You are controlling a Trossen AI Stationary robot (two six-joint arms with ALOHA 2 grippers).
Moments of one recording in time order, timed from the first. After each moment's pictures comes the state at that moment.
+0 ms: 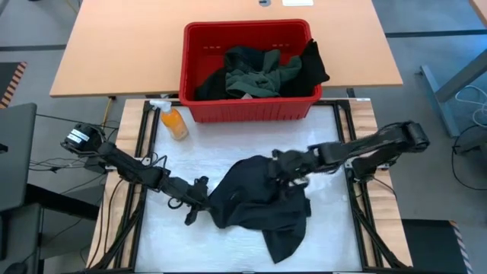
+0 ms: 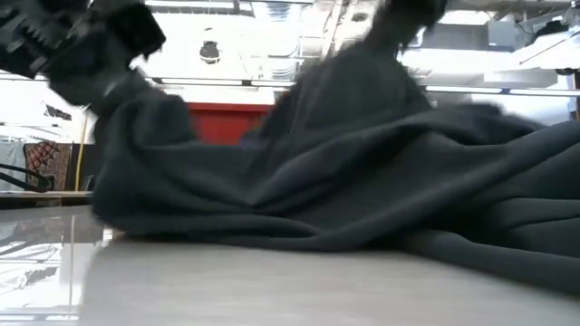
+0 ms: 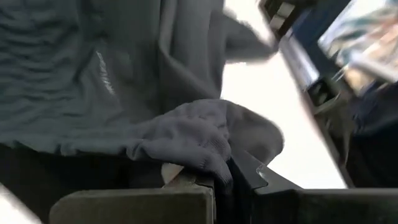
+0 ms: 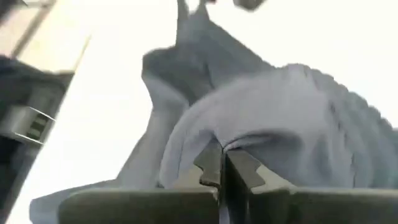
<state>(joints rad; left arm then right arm) -0.39 1.35 0.39 0.60 -0.04 -0.43 0.19 1.32 1.03 -0.33 -0.03 0.11</state>
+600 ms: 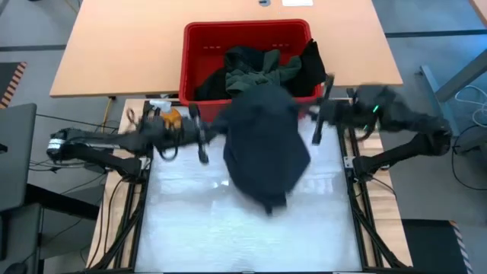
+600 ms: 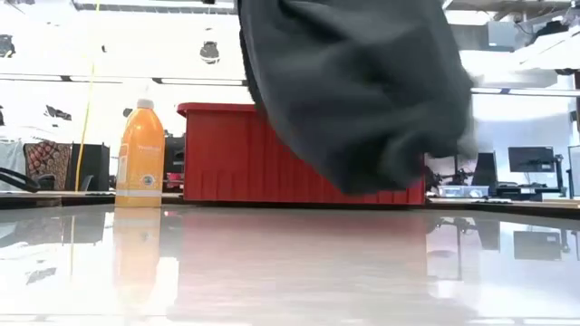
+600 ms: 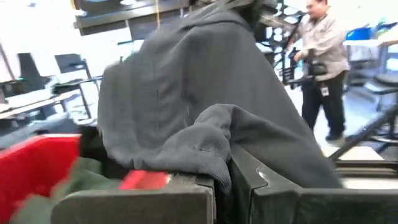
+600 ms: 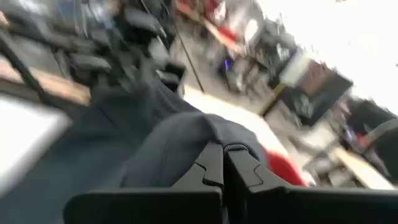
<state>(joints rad) 0.06 1.07 0.94 0.27 -0.18 0.16 -0.02 1.06 1.49 -0.46 0.25 -0.52</state>
